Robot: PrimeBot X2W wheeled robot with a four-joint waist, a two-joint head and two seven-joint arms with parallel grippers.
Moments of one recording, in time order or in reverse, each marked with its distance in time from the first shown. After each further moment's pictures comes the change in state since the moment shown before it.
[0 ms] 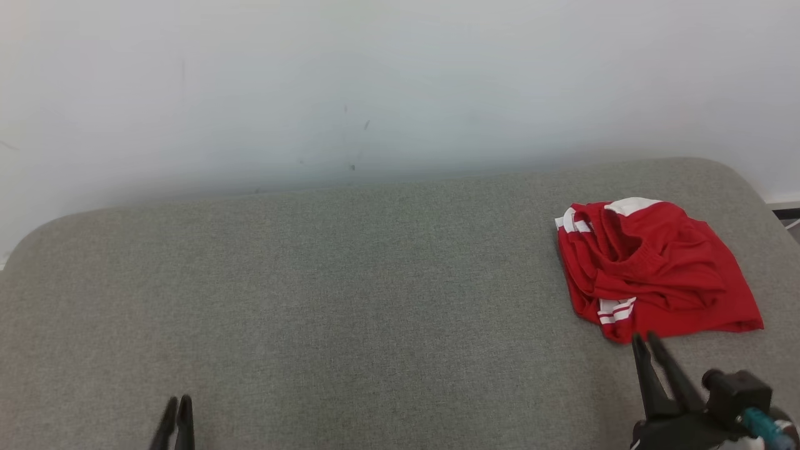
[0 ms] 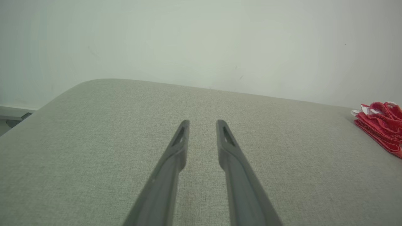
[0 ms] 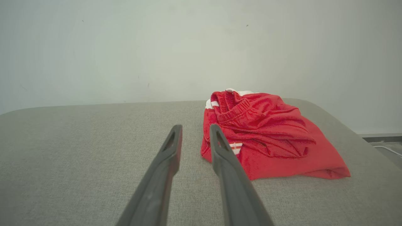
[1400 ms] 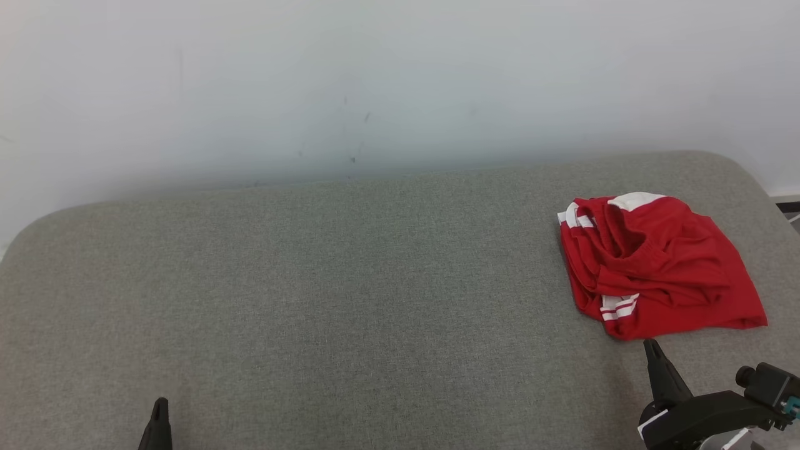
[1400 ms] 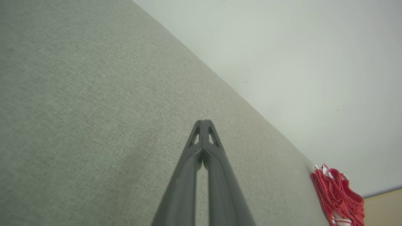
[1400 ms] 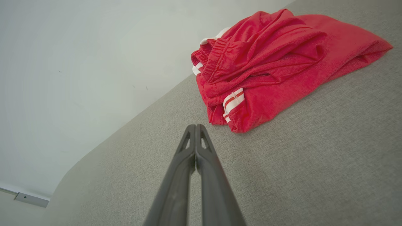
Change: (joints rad) left arm -0.037 -0.043 0.085 0.062 -0.520 -0.050 0.151; right arm 0.005 0.126 -0.150 0.060 0.427 0.090 0.152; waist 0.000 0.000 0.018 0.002
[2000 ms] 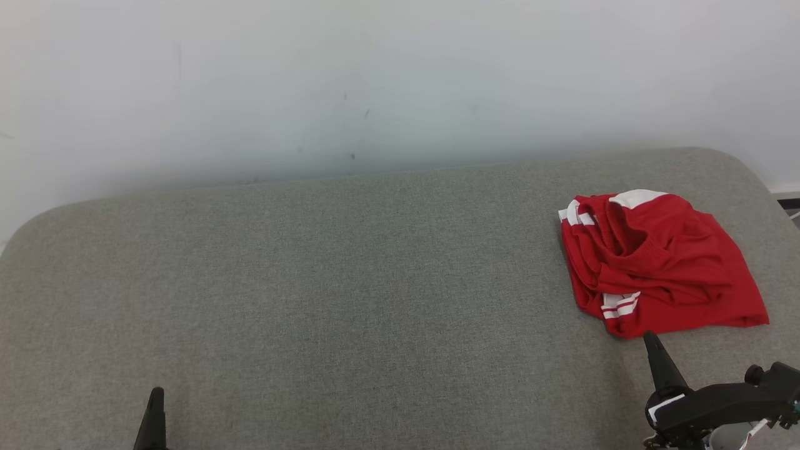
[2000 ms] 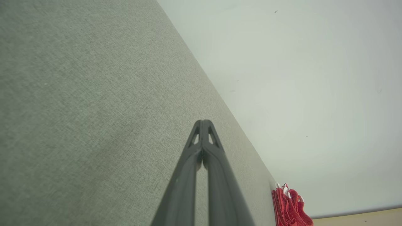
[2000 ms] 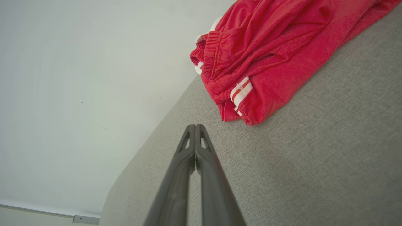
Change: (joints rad) left arm -0.037 -0.016 0.041 0.006 -0.258 -0.022 0.070; right arm -0.022 0.051 -0.077 0.012 0.212 0.049 0.071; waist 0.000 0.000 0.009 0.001
